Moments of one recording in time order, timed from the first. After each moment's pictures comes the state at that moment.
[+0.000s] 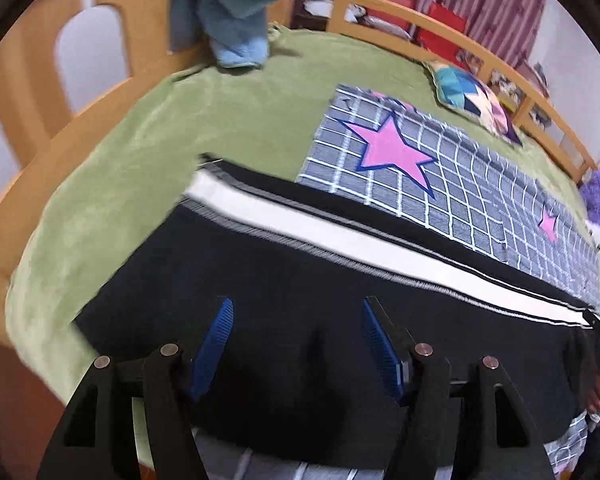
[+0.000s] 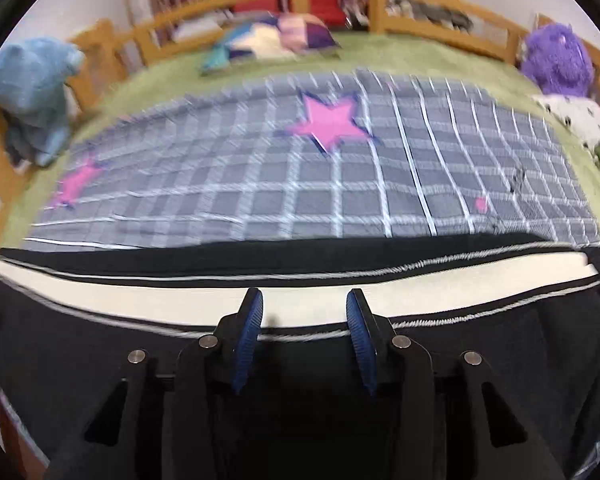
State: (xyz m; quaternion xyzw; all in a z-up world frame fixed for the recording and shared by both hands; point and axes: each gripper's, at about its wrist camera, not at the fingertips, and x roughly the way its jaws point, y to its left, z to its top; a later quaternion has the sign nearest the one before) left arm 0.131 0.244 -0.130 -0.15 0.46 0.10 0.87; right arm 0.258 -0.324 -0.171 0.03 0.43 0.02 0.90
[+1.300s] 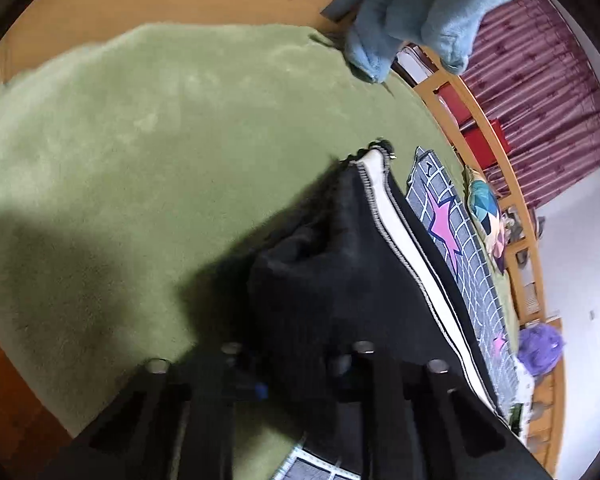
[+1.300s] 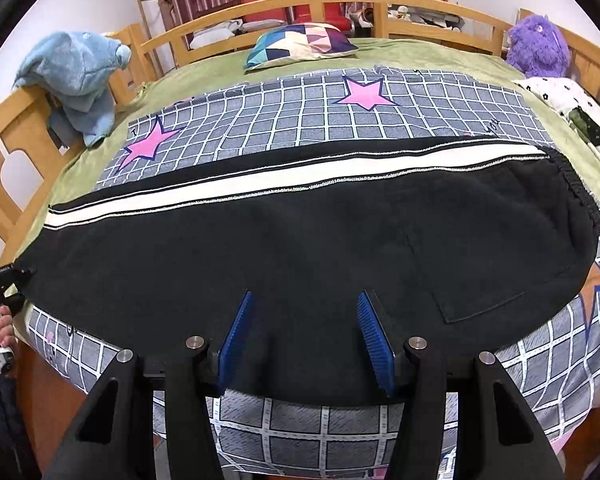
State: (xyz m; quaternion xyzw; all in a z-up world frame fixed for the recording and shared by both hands) left arm 0.088 0.361 -0.226 -0.41 0.38 0.11 0.82; right arm 0.084 -0.249 -0.160 0.06 0.44 0.02 0.90
